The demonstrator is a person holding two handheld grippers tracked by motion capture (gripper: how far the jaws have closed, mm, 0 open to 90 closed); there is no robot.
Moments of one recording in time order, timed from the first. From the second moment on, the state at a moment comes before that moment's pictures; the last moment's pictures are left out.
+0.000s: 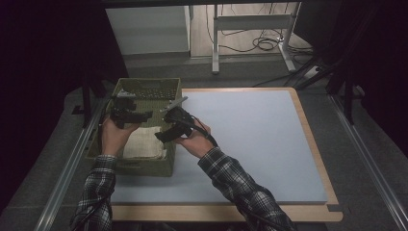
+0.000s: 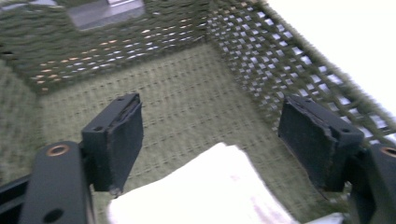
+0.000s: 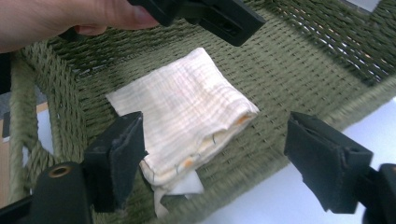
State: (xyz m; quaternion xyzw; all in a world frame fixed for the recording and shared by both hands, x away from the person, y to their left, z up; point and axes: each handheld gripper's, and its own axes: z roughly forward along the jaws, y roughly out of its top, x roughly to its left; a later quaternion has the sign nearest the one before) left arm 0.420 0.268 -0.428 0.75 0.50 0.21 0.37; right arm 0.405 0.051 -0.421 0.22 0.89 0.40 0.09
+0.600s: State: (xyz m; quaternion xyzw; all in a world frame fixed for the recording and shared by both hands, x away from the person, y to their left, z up) left arm 0.400 0.219 -0.427 0.77 0.47 0.17 0.41; right arm 0.399 -0.014 -0.428 0.22 0.88 0.41 0.09
